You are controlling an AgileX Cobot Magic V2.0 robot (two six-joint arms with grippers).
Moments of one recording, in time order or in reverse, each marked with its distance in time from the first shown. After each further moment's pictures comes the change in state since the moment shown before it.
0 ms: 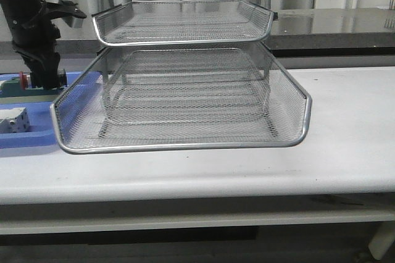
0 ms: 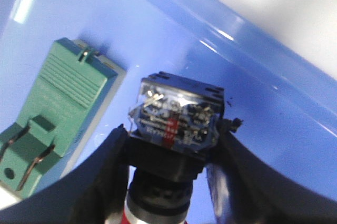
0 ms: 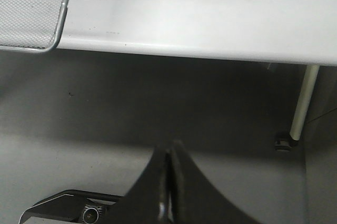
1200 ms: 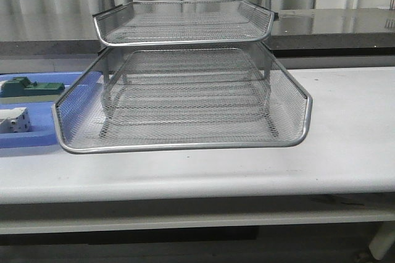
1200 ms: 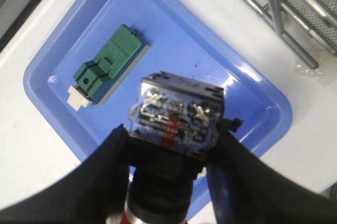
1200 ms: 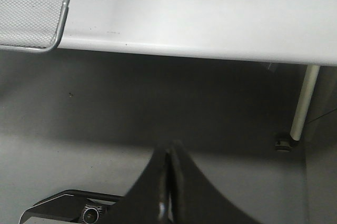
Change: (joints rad) left arm -0.010 -0.584 0.372 -0.055 0.025 -0.125; right arm 0.000 0.000 0.000 0.000 0.000 0.000
